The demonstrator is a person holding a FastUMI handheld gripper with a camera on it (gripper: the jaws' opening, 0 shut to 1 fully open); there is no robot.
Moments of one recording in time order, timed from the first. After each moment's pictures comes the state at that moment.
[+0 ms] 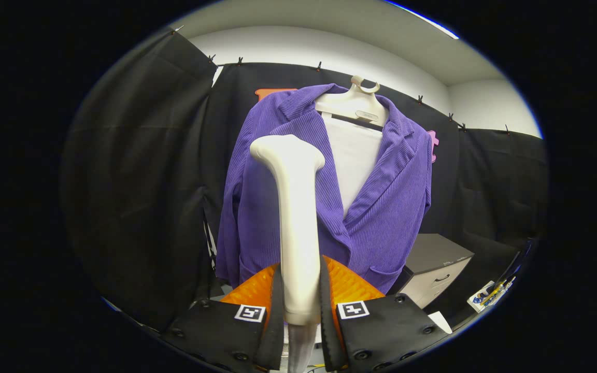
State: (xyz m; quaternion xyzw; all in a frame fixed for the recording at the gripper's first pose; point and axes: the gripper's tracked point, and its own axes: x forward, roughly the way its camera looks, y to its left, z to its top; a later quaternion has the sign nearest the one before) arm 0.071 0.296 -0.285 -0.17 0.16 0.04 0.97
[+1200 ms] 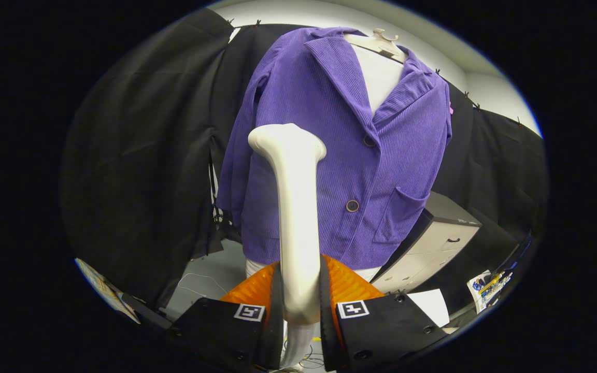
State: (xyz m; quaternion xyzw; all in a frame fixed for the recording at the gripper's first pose) arm 0.010 0.253 -0.441 -0.21 0.29 0.02 0.93
